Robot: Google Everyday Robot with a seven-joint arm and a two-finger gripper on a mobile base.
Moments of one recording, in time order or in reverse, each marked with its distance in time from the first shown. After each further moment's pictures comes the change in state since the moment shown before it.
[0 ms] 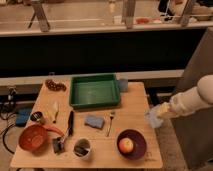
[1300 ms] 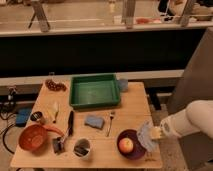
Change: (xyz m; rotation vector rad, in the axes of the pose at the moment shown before) arm -0.078 -0.034 0.032 -0.029 -0.036 -0.297
